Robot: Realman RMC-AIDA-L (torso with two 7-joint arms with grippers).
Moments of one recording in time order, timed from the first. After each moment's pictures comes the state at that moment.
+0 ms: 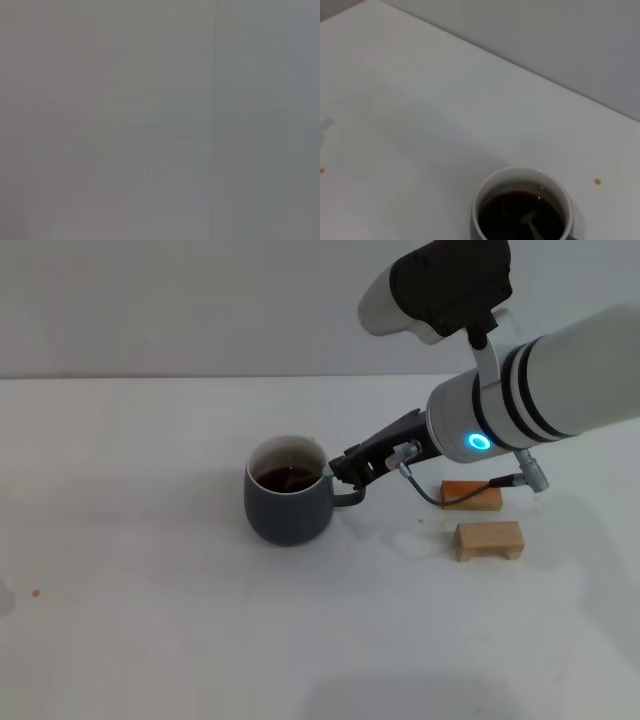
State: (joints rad) left arm -0.12 -2.06 -0.67 -0.16 2.04 1.43 -0.16; right arm 0.70 2.07 1.42 1.38 -2.51 1.15 -0.18
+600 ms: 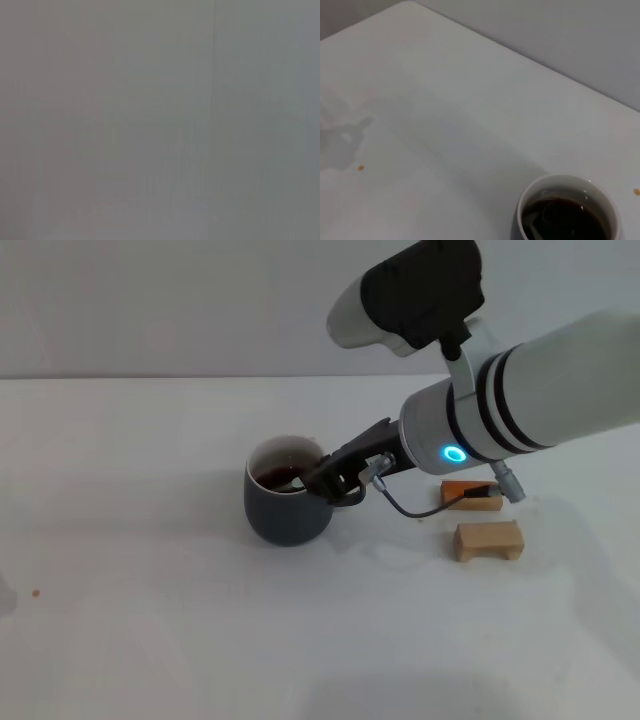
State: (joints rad) left arm -0.12 -2.06 -0.67 -0.16 2.05 1.43 -0.16; right arm 0.70 2.08 1.37 1.41 -2.47 1.14 -0.18
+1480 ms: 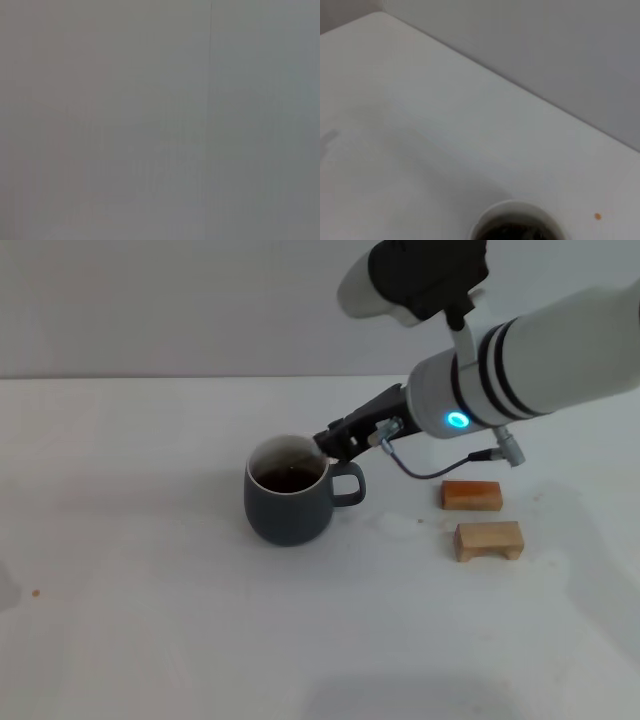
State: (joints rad) left arm -0.14 -2.06 -0.67 -0.15 2.04 1.42 -0.16; right arm 0.77 2.07 1.43 1.27 -2.49 1.05 -0.25
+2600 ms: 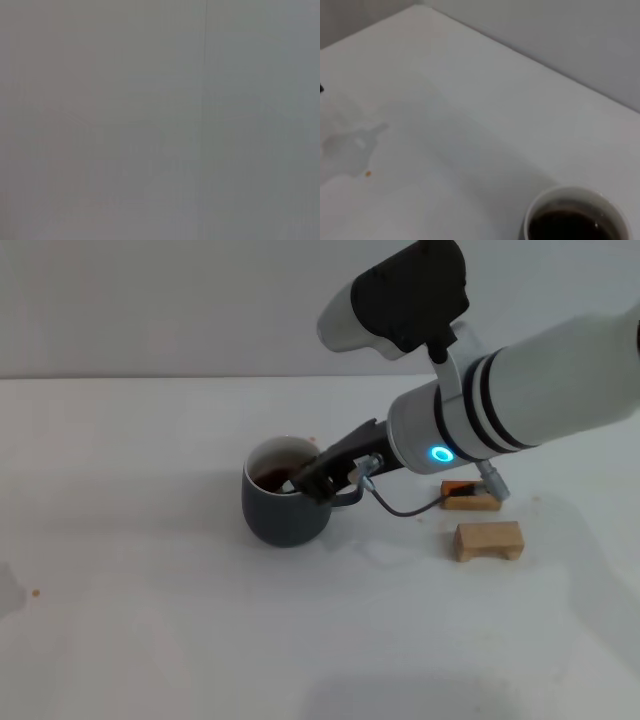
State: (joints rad) left arm -0.13 -2.07 -0.66 -0.17 2.05 1.43 -0.16; right arm 0.74 2.08 1.37 1.32 -2.41 1.08 -0.25
